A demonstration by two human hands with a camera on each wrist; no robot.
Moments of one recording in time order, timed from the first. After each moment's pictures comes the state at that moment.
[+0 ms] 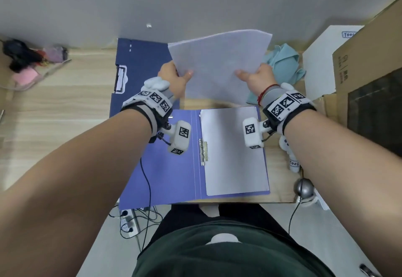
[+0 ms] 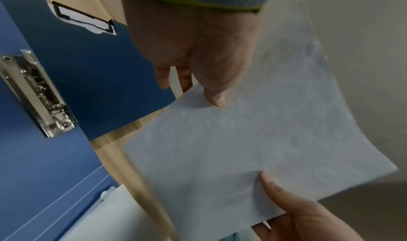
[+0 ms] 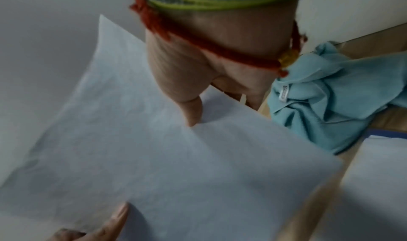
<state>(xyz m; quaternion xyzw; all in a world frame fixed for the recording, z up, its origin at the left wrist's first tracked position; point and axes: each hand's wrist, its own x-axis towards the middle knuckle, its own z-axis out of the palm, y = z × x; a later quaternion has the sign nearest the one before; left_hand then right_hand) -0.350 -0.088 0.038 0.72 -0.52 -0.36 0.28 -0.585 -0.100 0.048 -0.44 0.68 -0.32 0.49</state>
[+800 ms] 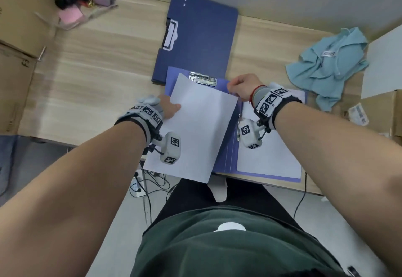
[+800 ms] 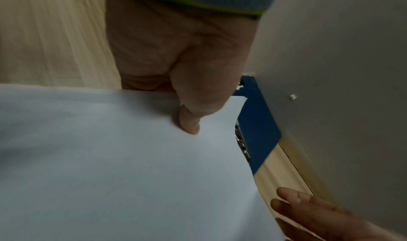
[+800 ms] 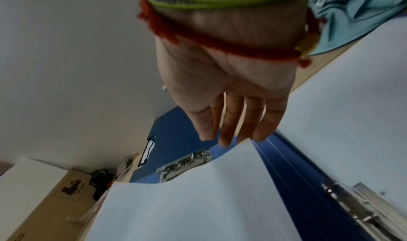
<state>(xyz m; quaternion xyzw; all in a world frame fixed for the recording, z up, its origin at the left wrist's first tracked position) -0.187 0.063 -0.059 0.80 -0.44 -0.39 -0.14 -0.441 -0.032 -0.021 -0.52 0.66 -0.04 0.53</state>
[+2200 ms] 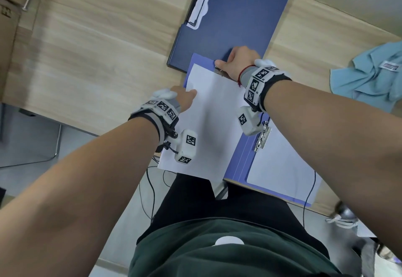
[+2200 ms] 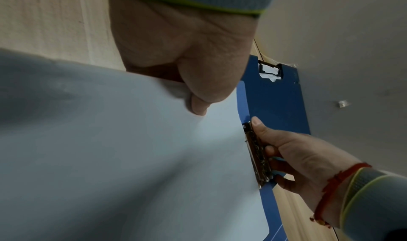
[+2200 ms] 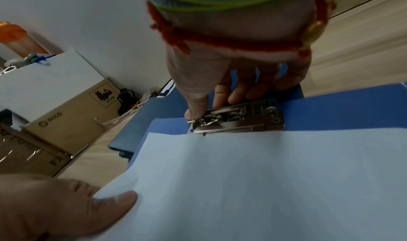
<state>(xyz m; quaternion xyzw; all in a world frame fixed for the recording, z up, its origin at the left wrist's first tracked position) -0.183 0.050 -0.077 0.82 -0.26 -0.50 -0.05 -0.316 -0.084 -0.060 -0.69 0.62 0.13 0.34</state>
